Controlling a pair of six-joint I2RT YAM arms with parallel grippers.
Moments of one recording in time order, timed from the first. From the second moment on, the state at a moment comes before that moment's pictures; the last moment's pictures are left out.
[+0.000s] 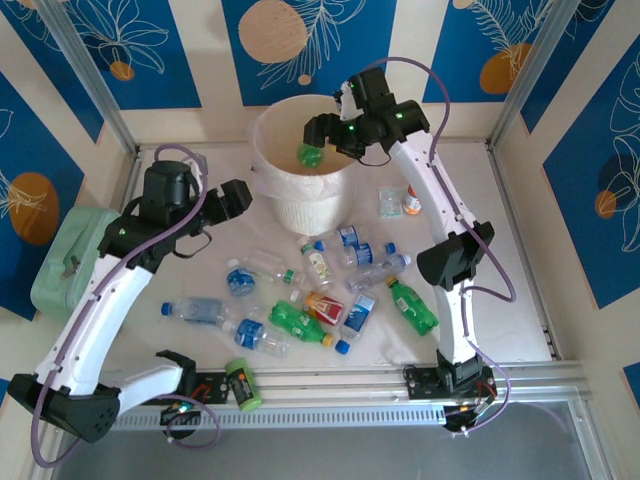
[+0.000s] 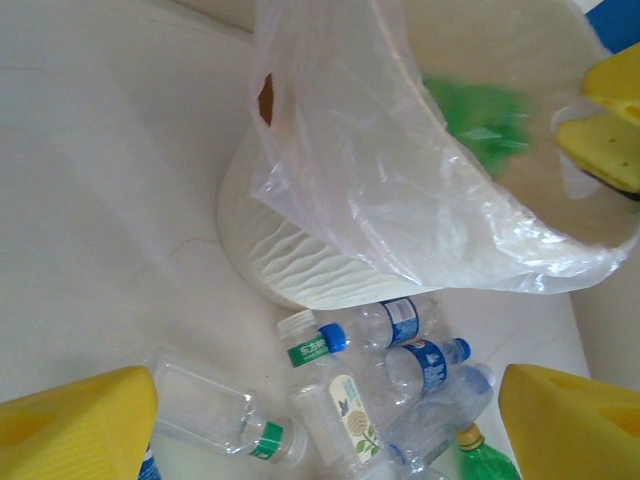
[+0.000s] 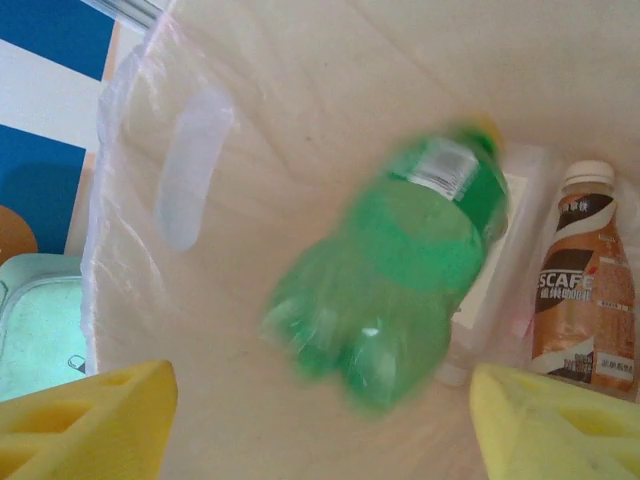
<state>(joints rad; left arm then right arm) -0.38 1.10 1.32 -0.81 0.08 -0.62 0.45 2.13 2.51 -1.16 -0.37 0.52</state>
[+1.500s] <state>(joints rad) -0.11 0.99 0.71 -1.11 -0.05 -1.27 0.86 1.34 1.51 -0.98 -0.17 0.56</state>
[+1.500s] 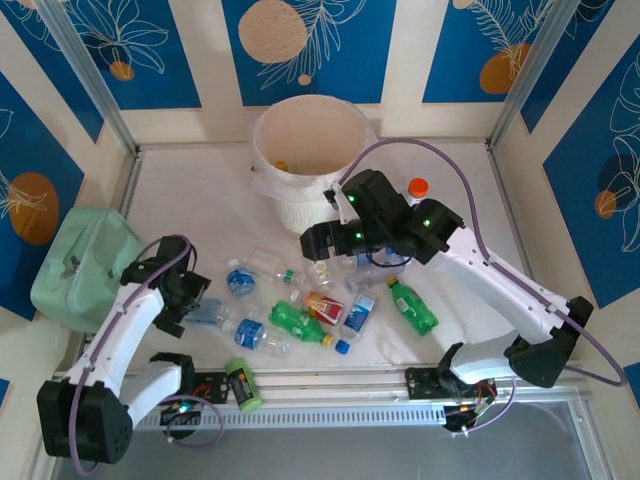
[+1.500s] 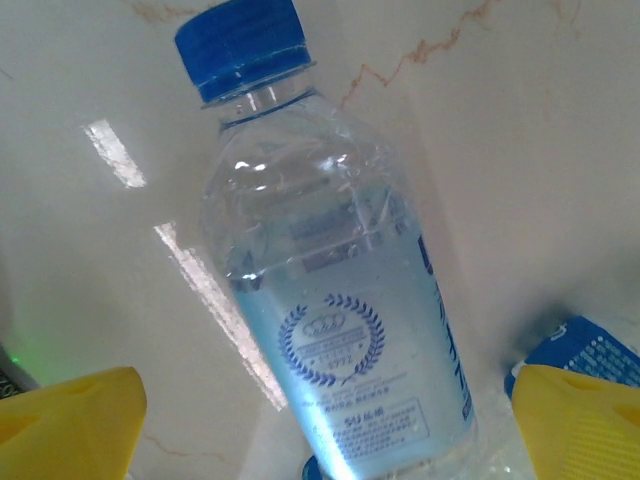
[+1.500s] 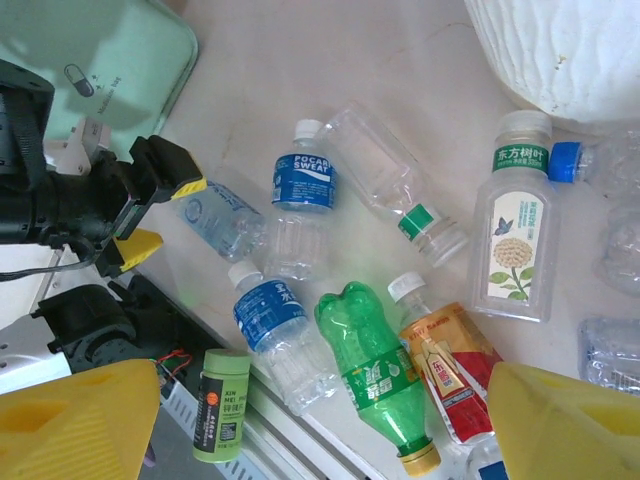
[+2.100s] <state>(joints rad) -0.11 1.16 0.62 -0.89 -0.04 -1.32 0.86 1.32 1.46 -0.96 -0.15 0.61</state>
